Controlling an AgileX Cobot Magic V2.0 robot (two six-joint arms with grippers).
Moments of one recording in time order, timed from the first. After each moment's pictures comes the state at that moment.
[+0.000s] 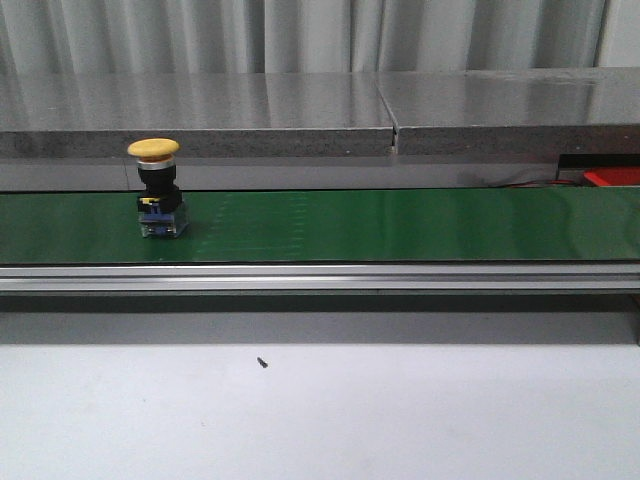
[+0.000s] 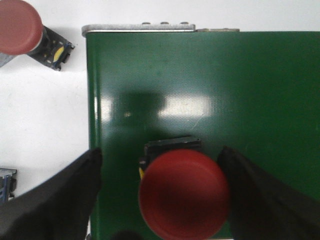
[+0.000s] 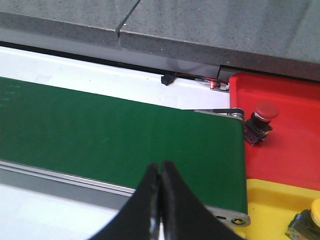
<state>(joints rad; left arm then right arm) 0.25 1.78 -1.43 -0.19 0.96 0.39 -0.07 0.61 -0.51 0.39 0.38 -0.48</state>
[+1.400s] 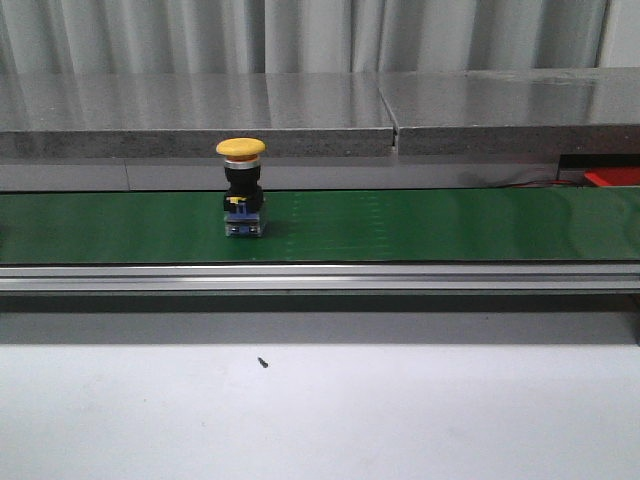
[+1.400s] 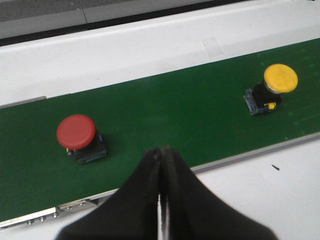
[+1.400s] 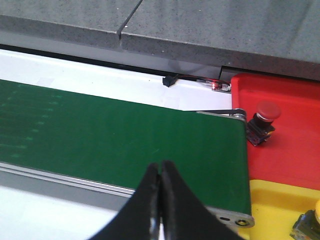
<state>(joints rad) -0.05 1.07 -1.04 -0.29 0.84 0.35 -0.07 0.61 -0.51 0.41 0.37 -0.48</state>
